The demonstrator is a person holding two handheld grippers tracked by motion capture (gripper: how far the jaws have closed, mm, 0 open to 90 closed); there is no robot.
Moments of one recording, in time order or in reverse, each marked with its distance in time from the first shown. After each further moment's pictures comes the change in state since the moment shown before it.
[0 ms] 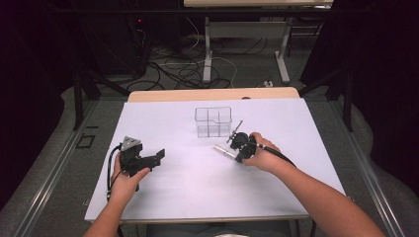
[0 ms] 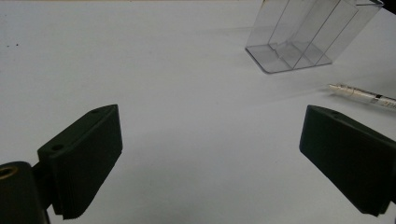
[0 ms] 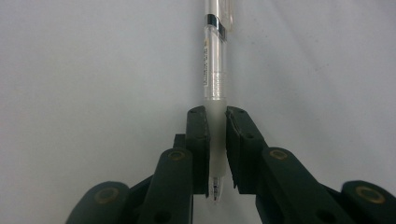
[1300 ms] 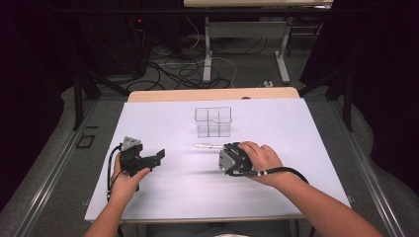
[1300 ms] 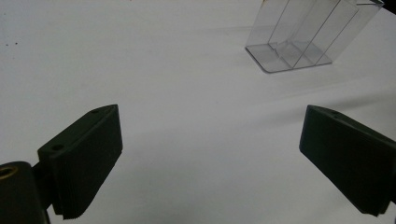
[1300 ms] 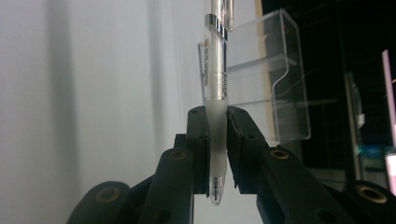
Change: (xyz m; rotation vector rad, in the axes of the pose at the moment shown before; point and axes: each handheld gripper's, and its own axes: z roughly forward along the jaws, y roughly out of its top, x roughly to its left) left arm 0.000 0.000 0.000 0.003 0.001 0.000; right arm 0.074 -0.010 -0.033 -0.395 -0.591 -0.702
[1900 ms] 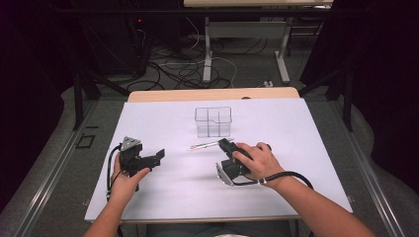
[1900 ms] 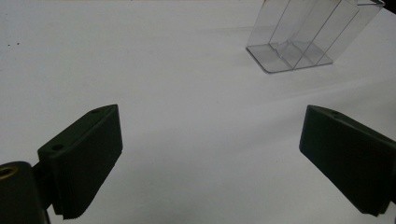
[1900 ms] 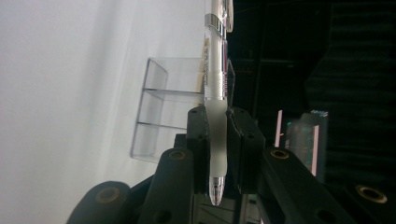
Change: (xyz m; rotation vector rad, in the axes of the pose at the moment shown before) left arm 0.000 0.000 0.000 -0.003 0.000 -0.001; right arm 0.012 0.006 -0.005 -0.064 -0.259 -0.379
